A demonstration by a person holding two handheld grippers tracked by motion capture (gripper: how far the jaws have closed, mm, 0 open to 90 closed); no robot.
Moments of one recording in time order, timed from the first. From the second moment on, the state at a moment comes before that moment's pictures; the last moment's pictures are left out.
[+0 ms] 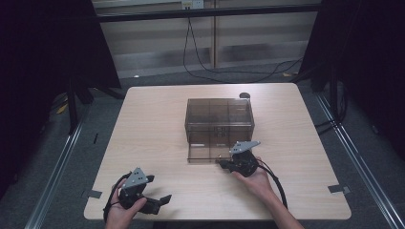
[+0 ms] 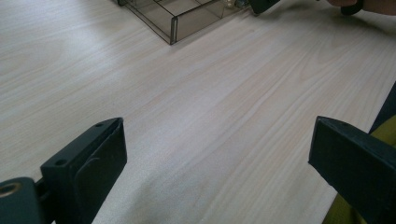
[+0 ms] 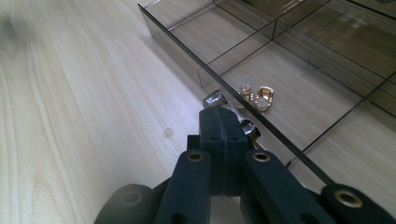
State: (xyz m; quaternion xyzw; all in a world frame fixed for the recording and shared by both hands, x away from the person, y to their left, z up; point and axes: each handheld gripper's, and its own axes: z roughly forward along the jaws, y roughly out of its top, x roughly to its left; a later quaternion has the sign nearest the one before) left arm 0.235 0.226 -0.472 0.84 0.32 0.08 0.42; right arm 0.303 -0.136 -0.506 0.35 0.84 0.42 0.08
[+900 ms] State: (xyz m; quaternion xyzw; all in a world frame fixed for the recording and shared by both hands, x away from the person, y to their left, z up) left arm 0.235 0.227 -0.473 0.85 0.32 0.08 0.42; right arm 0.317 -0.131 -0.502 0.36 0.82 0.43 0.10
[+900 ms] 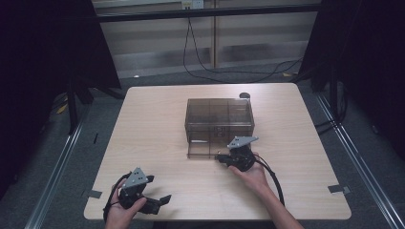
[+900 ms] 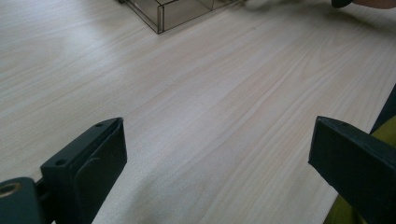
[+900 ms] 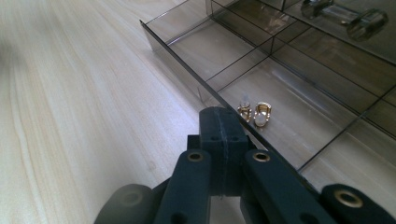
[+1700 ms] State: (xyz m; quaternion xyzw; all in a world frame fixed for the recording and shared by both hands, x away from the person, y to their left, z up) left arm 0.236 0.228 -0.474 0.84 0.33 0.08 0.42; right arm 0.336 -0.132 -0.501 0.38 0.82 0.43 0.11
